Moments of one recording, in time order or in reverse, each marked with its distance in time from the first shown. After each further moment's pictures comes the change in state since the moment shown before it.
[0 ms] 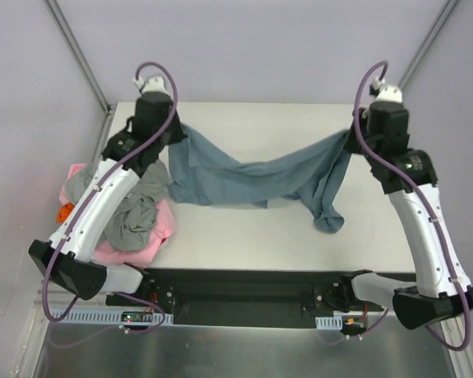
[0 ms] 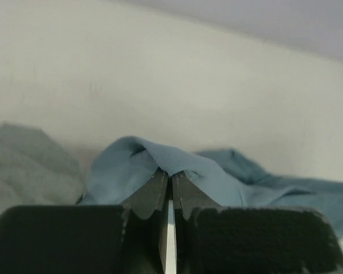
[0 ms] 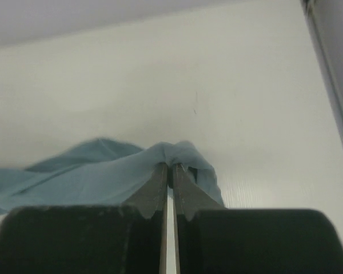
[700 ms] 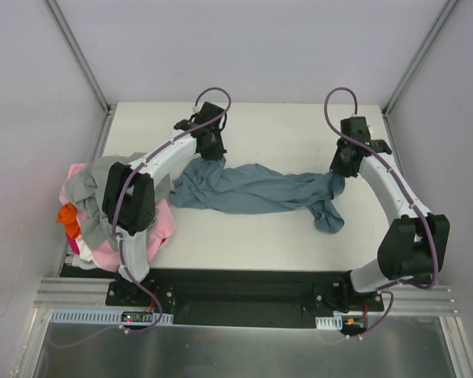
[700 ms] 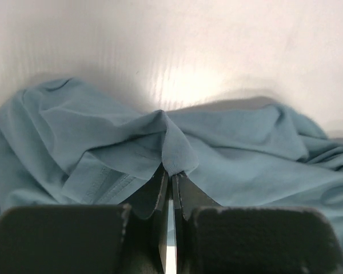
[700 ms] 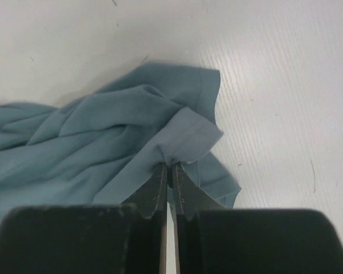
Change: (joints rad) left arm -0.039 0.571 -0.050 -0.004 0.211 -0.203; right arm -0.158 0.274 -0.424 0.026 -0.052 0.187
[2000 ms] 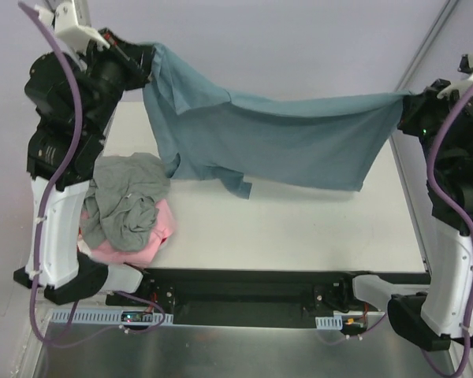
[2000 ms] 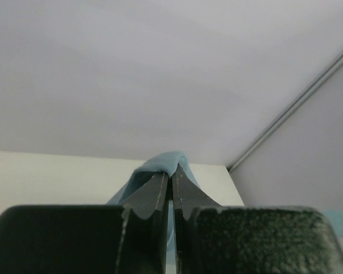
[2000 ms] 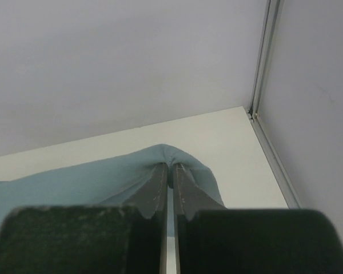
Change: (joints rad) left arm 0.057 -0.497 0.674 -0.002 -0.065 0.225; right arm -0.023 -0.333 0.727 -0.070 0.011 -0.290
